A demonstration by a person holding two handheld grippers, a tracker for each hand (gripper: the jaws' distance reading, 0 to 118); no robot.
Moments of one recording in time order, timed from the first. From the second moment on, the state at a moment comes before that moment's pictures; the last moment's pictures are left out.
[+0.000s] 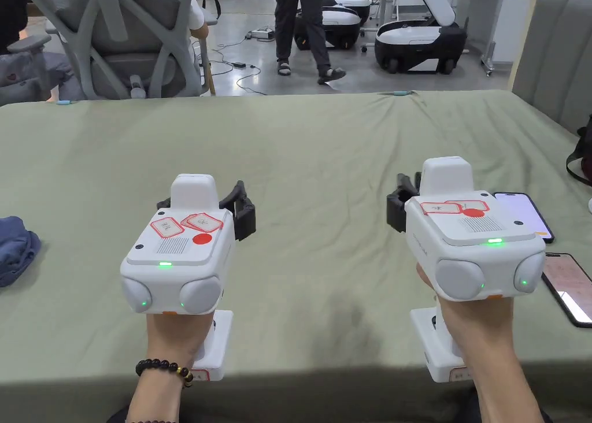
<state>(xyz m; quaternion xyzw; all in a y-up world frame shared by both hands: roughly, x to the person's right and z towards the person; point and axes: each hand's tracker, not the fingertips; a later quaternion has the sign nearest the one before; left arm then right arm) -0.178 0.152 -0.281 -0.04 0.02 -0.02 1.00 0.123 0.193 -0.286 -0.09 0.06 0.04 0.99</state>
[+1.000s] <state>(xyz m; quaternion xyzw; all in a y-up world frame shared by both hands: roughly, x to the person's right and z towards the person) -0.187 0.146 -0.281 -0.05 0.04 -0.03 1.00 0.118 0.222 -0.284 -0.14 0.07 -0.12 0.98</state>
